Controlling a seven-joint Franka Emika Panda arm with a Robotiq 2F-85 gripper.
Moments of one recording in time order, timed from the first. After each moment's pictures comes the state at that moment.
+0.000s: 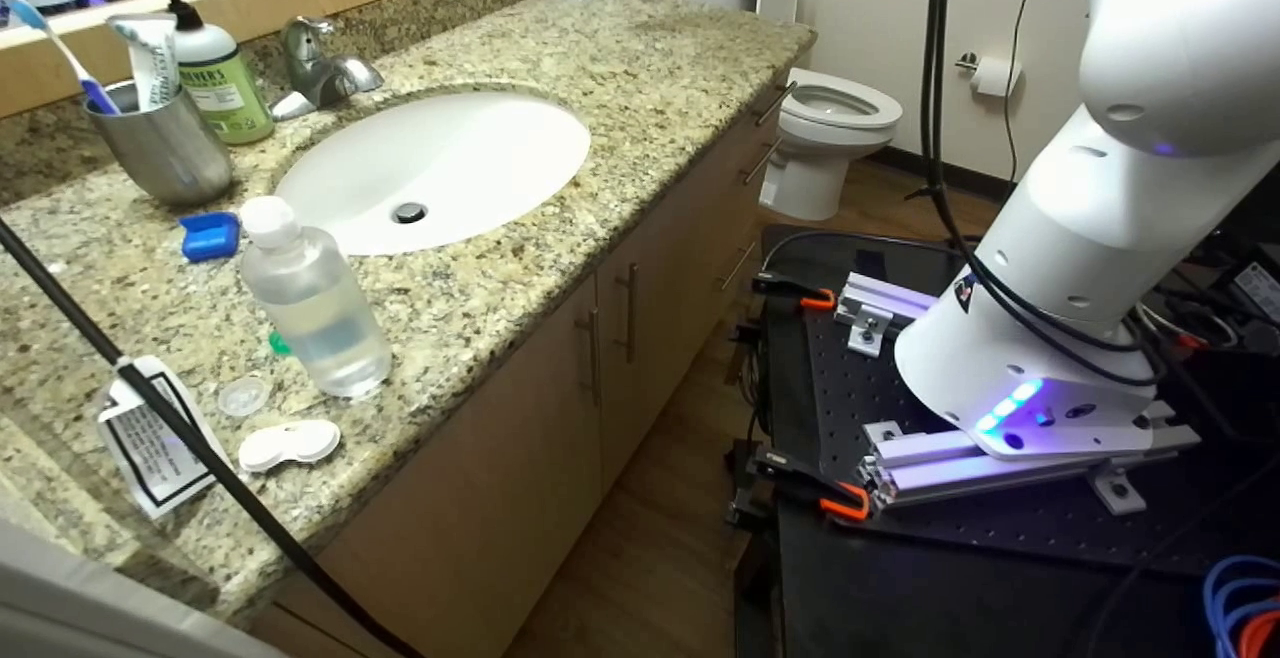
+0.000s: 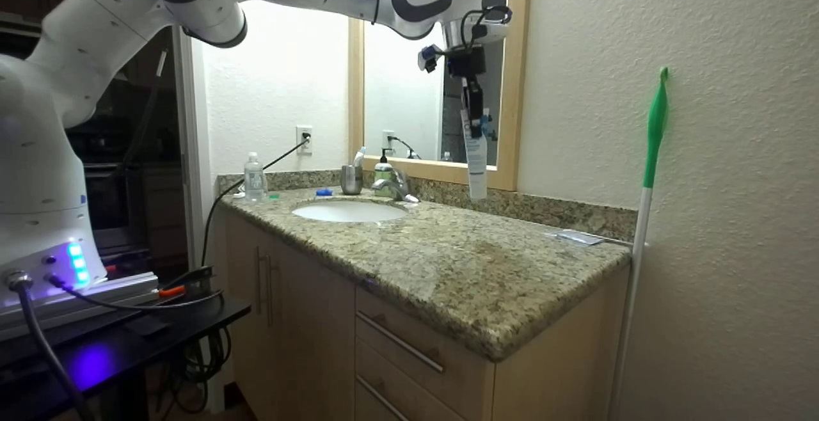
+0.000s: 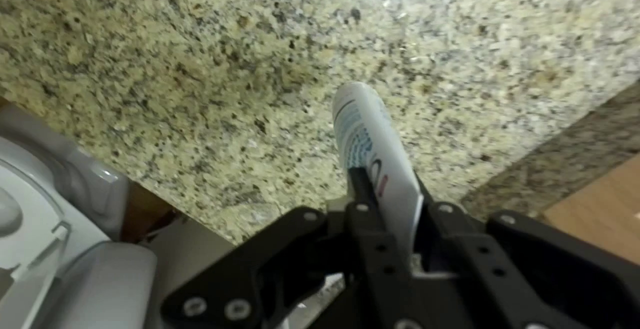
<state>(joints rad) -0.77 0.71 -0.37 -1.04 0.30 1.92 0.05</state>
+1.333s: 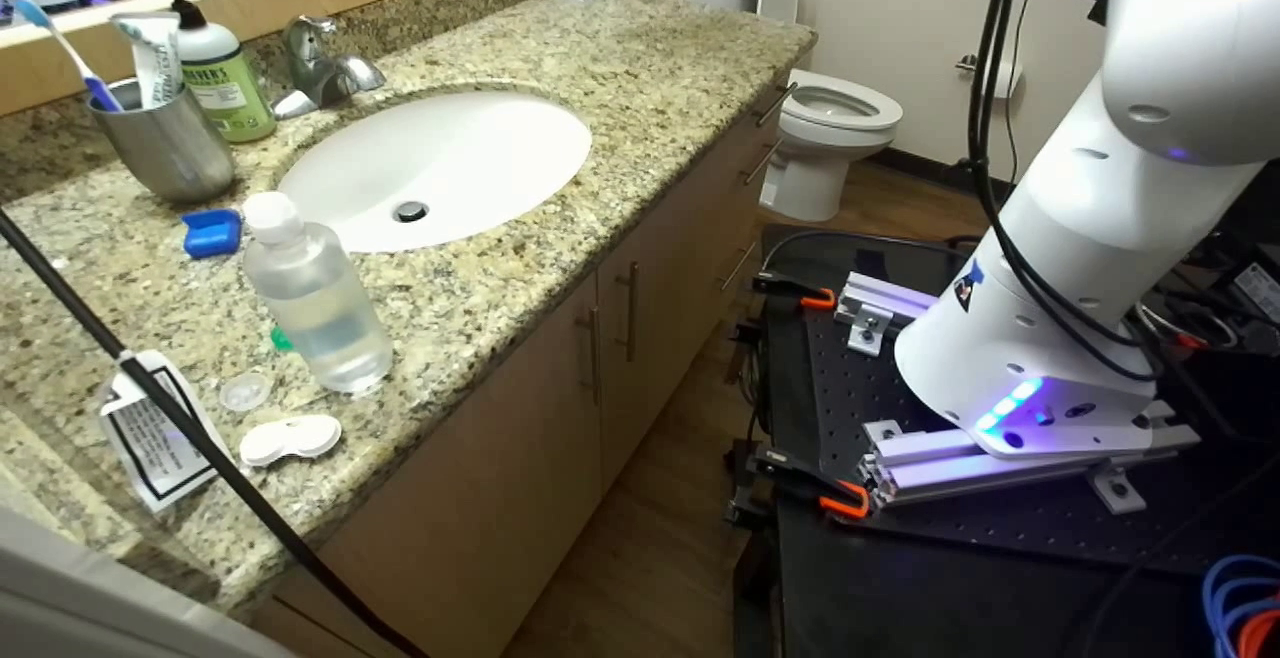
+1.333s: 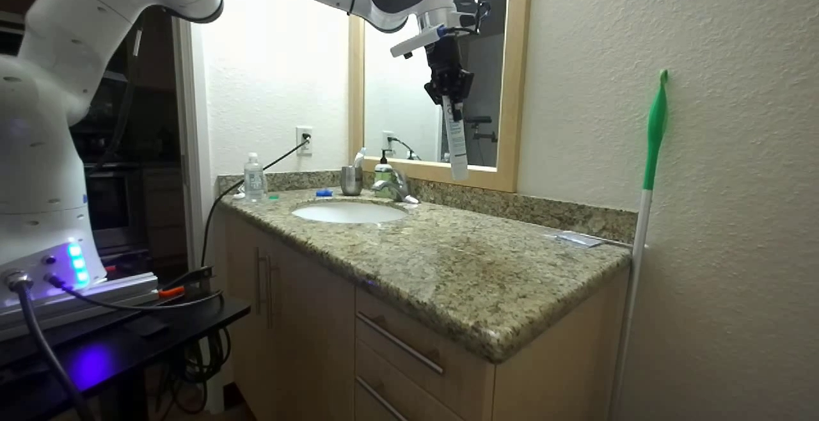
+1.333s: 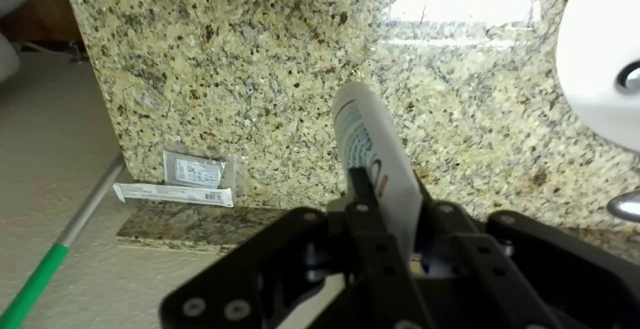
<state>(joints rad) -0.66 0.51 -0.34 -1.27 0.20 2.01 -0.61</state>
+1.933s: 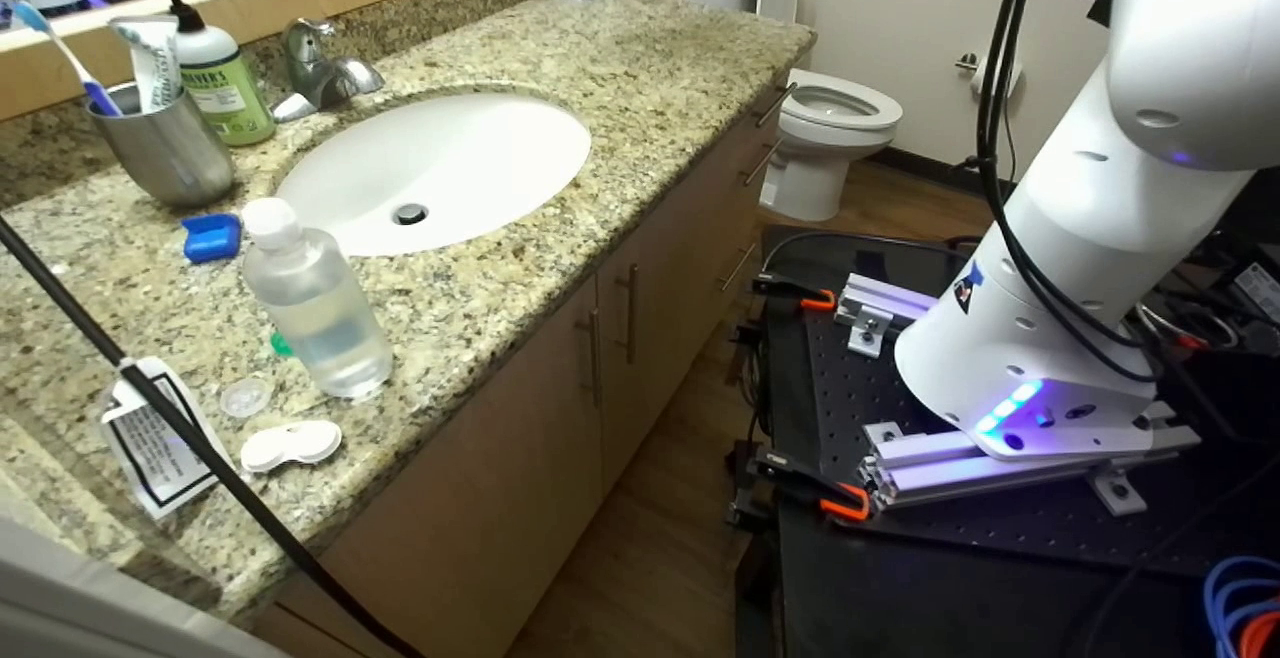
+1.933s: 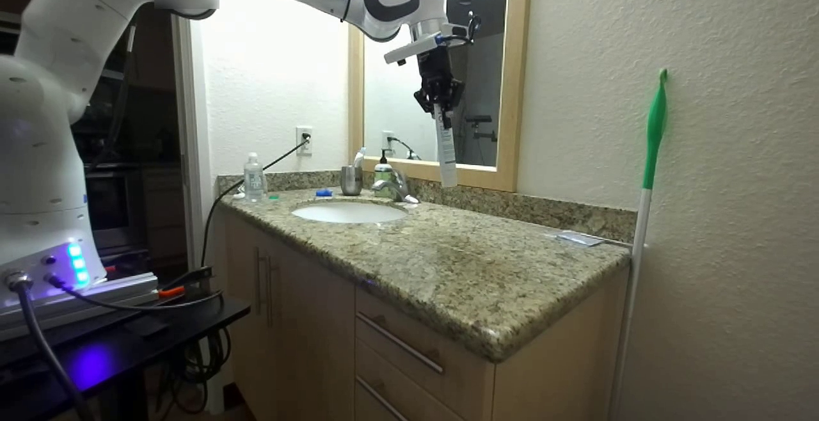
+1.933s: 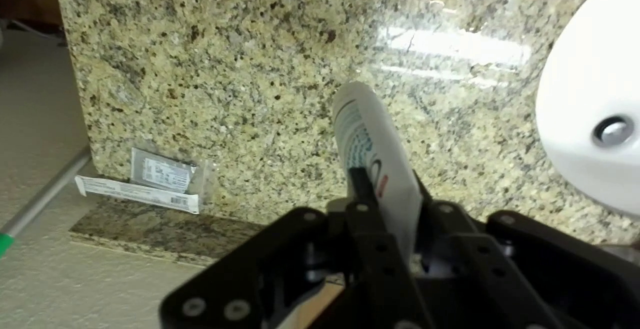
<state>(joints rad) -0.61 0.49 -0.34 -1.34 0.15 2.03 -0.69</state>
